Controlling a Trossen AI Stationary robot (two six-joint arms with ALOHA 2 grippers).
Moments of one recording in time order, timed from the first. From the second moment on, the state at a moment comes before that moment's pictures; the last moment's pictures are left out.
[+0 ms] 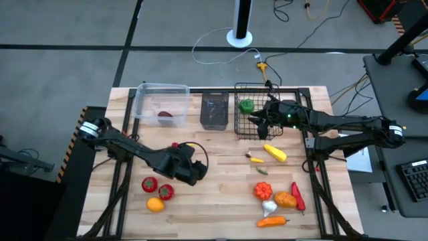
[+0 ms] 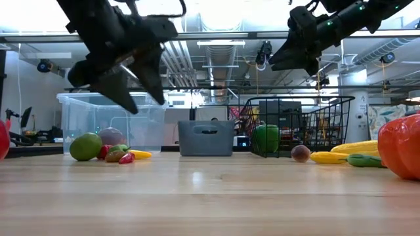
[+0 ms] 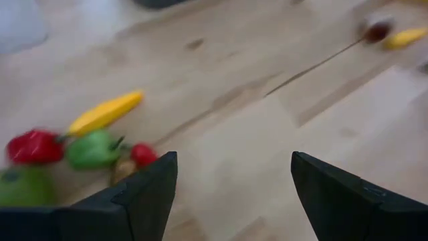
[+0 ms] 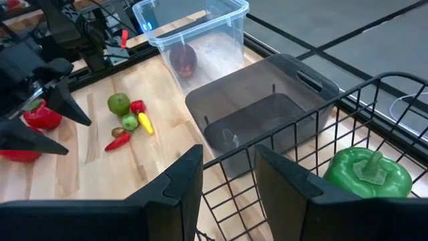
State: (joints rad) left arm -0.38 1.65 1.07 -0.70 -0.58 -1.38; right arm -0.29 1.00 0.65 -0.06 0.05 0.25
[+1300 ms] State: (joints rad) left arm -0.27 1.88 1.13 -0.82 -0.41 -1.45; right arm -0.29 1.00 0.65 -0.10 0.05 0.23
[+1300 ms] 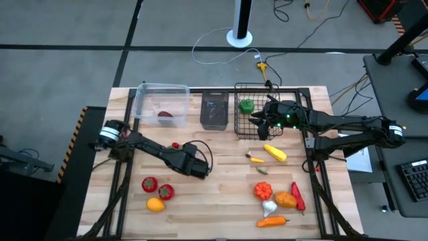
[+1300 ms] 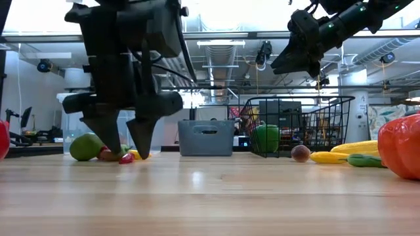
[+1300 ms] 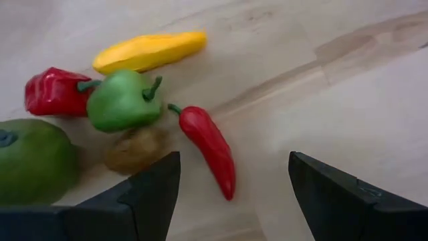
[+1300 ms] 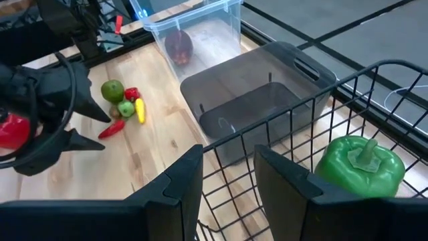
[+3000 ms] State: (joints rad) left arm -0.26 1.89 1.18 -0.77 -0.38 -1.19; right arm -0.29 1.00 0.65 -0.10 0.05 0.23
